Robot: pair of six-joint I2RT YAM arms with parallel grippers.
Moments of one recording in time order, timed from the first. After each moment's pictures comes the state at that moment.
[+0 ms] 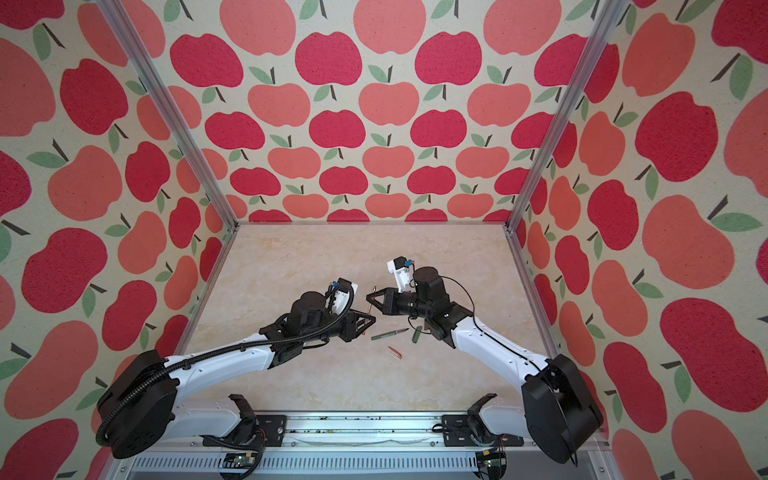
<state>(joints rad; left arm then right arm) -0.81 1.29 0.63 0.26 0.35 -0.53 0.67 1.28 0.75 0.13 -0.57 0.72</state>
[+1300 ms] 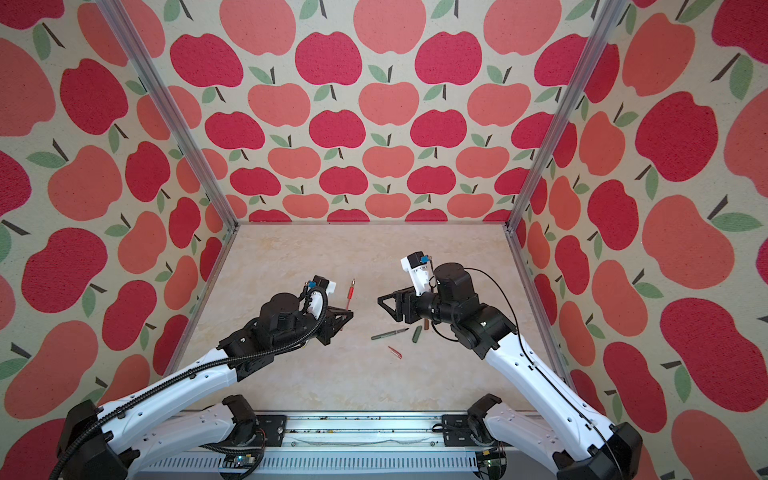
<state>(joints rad) -0.79 0.93 0.68 -0.13 0.19 -0.35 0.67 0.99 0.97 -0.54 -0.43 0.39</state>
